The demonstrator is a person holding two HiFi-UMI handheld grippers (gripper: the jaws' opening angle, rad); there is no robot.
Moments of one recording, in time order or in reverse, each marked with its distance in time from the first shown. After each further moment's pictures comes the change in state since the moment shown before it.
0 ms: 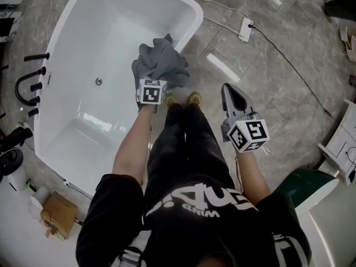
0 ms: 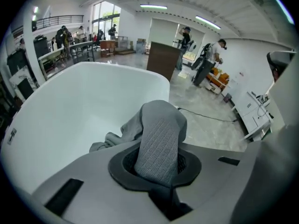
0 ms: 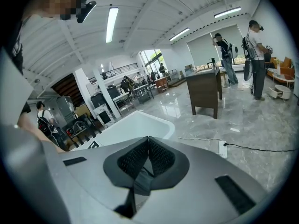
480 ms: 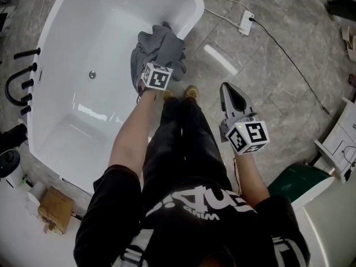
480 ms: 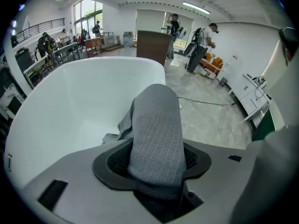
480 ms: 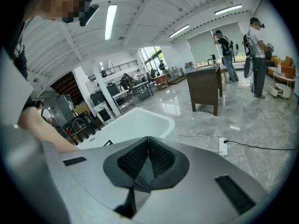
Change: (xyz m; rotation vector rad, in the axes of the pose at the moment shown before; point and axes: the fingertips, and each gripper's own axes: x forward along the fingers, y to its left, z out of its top) left arm 0.064 -0.006 0.003 0.143 0.097 -0.015; right arm 0.013 -0.004 -0.015 0.004 0.028 0.003
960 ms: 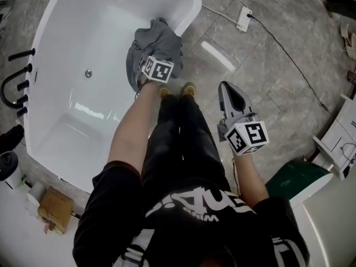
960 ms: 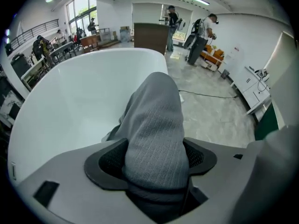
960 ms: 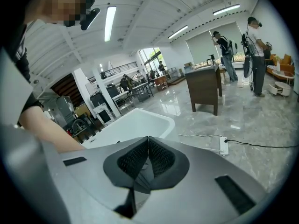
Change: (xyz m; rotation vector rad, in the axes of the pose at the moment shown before) left arm 0.030 0.004 -0.001 0.040 0.072 0.025; right arm 0.002 -0.001 -0.002 0.008 -0.013 0.003
